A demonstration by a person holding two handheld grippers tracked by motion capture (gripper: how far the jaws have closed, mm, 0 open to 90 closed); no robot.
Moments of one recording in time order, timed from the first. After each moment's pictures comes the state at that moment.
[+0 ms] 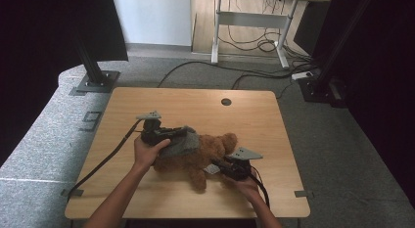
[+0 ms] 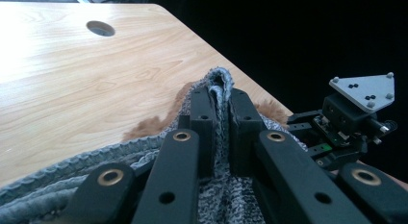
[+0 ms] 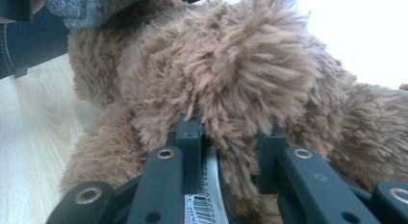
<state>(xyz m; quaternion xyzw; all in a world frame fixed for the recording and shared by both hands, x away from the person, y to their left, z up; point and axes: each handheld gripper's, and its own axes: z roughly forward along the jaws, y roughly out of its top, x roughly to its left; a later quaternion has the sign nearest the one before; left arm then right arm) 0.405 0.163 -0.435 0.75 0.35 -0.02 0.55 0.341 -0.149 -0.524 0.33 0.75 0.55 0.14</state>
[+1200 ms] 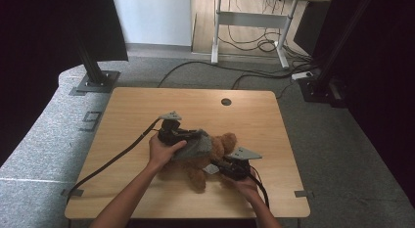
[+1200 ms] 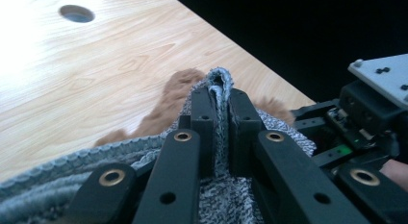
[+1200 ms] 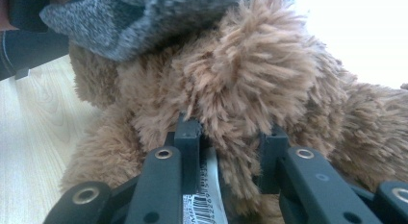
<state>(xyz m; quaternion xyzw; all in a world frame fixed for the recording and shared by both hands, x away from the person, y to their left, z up) 0.412 0.113 -0.435 0.79 0.33 -0.01 0.51 0.342 -0.146 -0.525 0.33 0.75 0.55 0.14</state>
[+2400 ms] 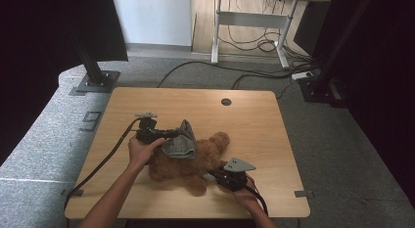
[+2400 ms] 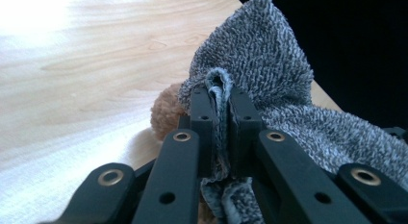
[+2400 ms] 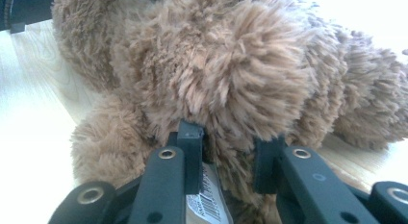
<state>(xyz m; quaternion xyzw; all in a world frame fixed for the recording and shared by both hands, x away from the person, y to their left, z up) 0.421 0.190 -0.459 0.76 0.43 -0.03 0.49 0.313 -0.134 -0.534 0.30 0.78 0.52 0.17</state>
